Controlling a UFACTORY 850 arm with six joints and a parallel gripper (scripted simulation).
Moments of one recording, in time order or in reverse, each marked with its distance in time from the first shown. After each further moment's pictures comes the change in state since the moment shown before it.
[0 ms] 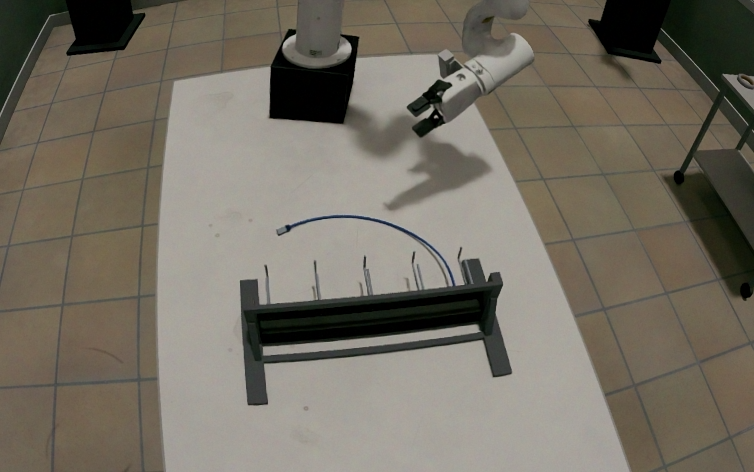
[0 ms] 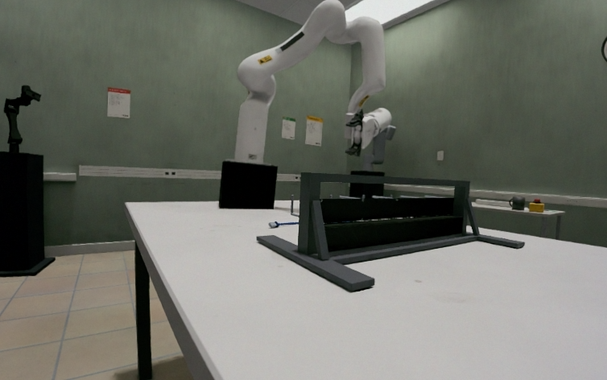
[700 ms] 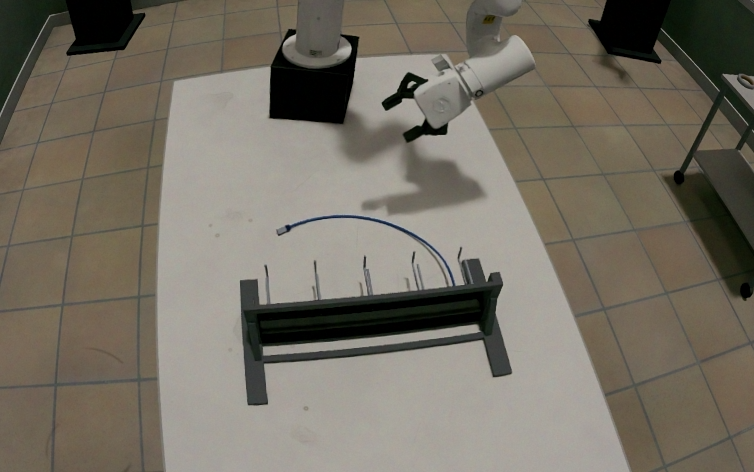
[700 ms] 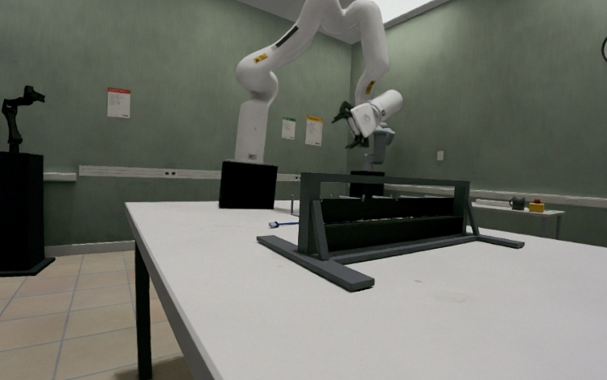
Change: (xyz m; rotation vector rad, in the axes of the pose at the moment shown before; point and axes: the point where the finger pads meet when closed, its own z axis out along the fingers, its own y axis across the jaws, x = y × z) arm 0.011 -0.027 0.036 -0.127 0.256 0.529
